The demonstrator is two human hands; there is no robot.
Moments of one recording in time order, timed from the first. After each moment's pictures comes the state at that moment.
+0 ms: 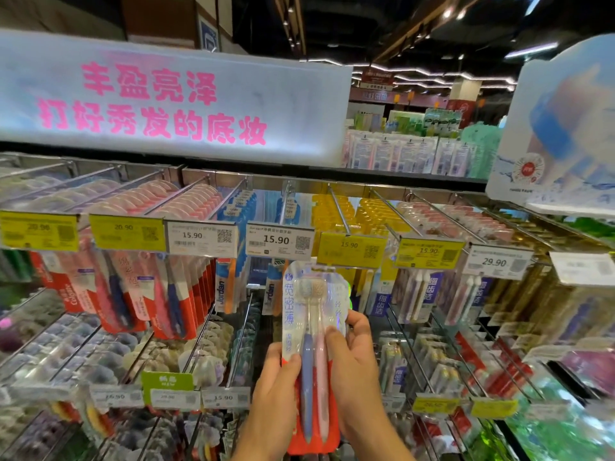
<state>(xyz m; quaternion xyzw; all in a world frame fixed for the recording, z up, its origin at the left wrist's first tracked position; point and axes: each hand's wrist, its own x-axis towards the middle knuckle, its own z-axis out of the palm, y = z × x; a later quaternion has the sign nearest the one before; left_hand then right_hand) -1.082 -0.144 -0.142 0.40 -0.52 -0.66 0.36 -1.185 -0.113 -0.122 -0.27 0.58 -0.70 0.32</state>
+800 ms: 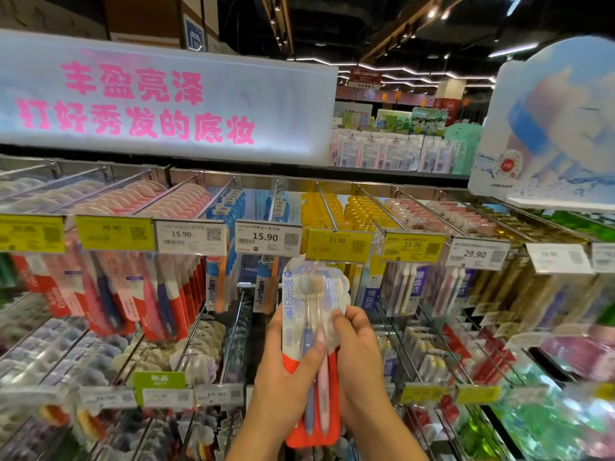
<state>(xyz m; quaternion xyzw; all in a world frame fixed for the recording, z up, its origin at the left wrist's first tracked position) -1.090 -0.139 -0.128 0.30 -0.61 -0.59 0.42 -1.189 -0.102 -0.104 -0.18 0.50 -0.76 0.38</state>
